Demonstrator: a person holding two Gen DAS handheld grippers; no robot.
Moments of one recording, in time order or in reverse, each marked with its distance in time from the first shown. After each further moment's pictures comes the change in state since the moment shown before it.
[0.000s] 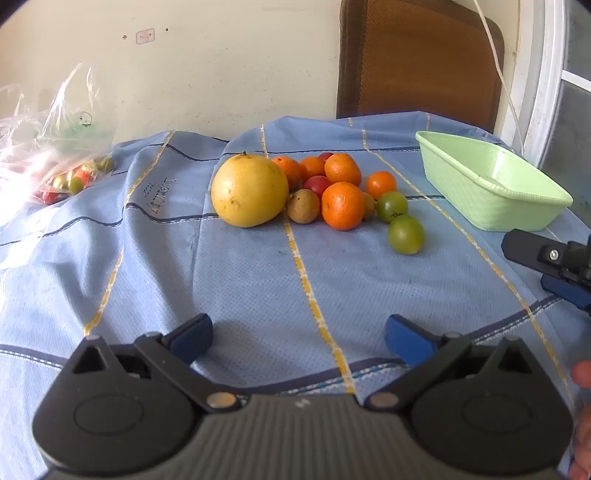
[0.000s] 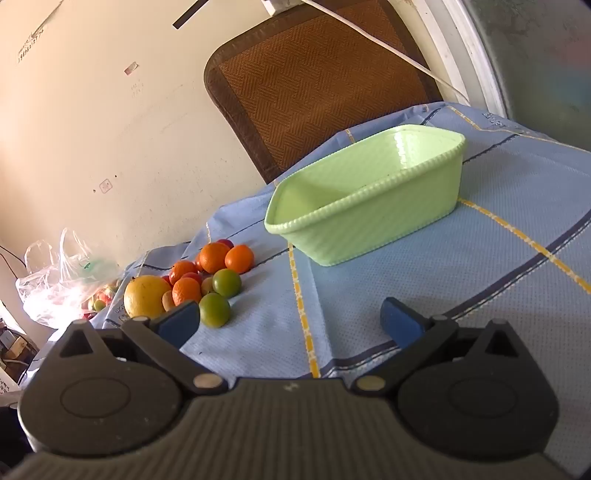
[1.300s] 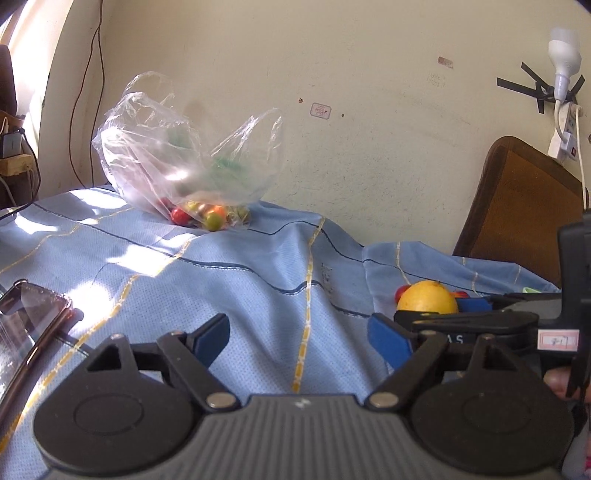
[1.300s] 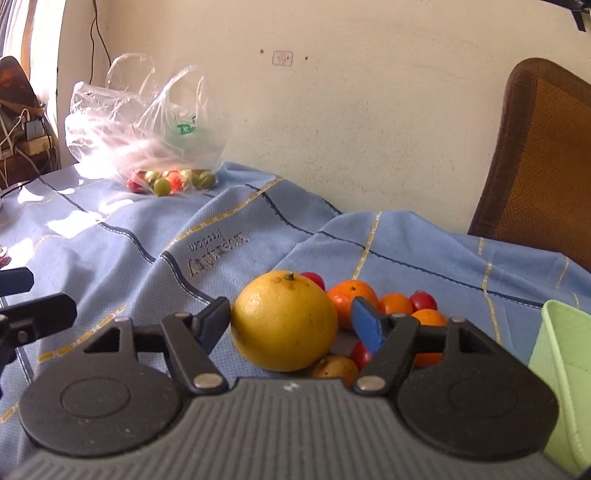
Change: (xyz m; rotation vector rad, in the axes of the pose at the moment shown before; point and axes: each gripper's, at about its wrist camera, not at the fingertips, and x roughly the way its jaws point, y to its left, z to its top) left arm -0.035 0.121 -0.016 -0.363 -0.347 0.135; right arm 0.144 0.169 0.008 -0.751 0.190 0.142
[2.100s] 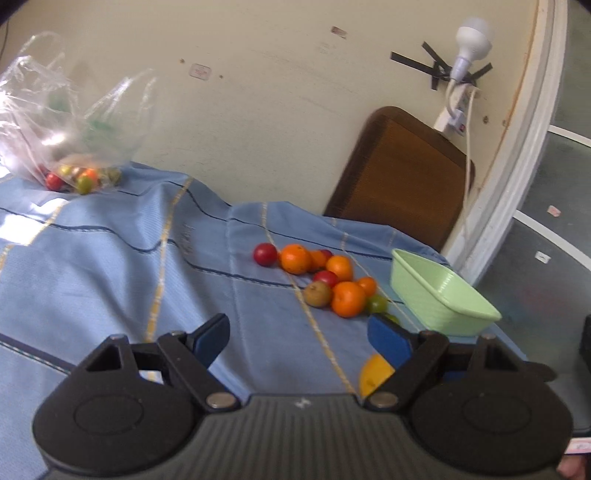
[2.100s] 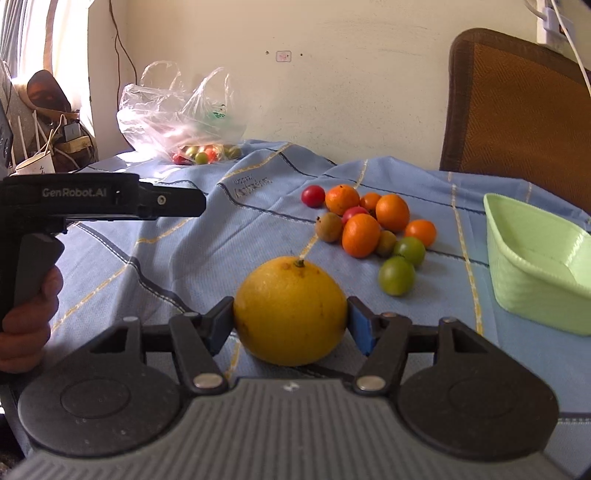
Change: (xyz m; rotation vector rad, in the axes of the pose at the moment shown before) left arm -0.012 -0.033 -0.007 0.028 0.154 -0.451; right arm -0.119 0.003 -0.070 0.107 -0.007 0.074
